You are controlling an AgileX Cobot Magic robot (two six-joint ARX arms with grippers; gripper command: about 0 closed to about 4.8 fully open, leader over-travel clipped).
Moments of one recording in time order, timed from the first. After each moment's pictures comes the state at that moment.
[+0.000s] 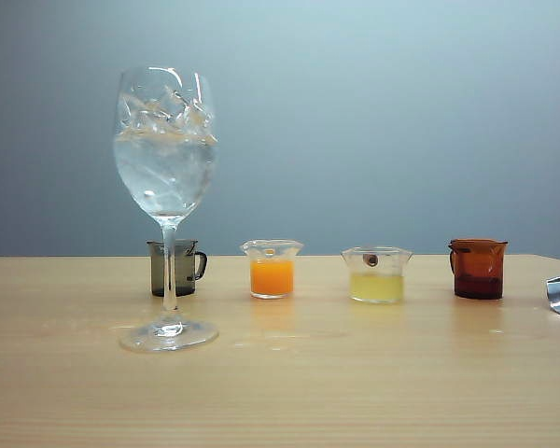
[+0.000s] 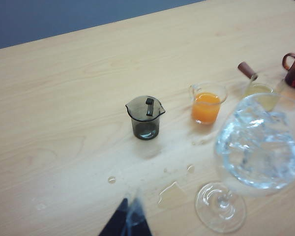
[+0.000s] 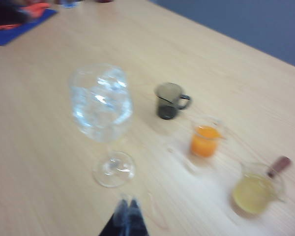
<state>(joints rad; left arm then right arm) -0.19 0.61 0.76 -0.54 0.21 0.15 0.71 0.71 0.78 -0.37 -0.14 -0.08</state>
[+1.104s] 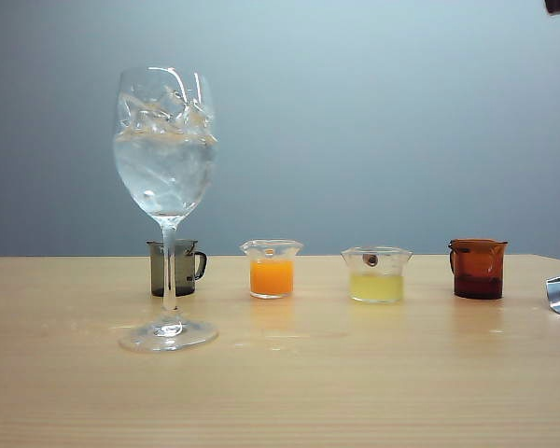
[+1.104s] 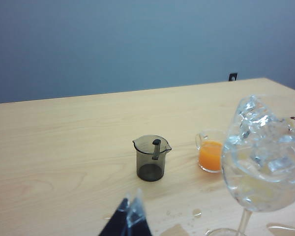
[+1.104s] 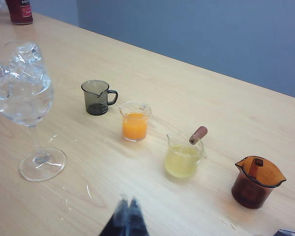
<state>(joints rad) -0.19 0.08 0.16 -0.06 0.17 0.02 0.71 0.27 0.42 -0.29 0.13 -0.08</state>
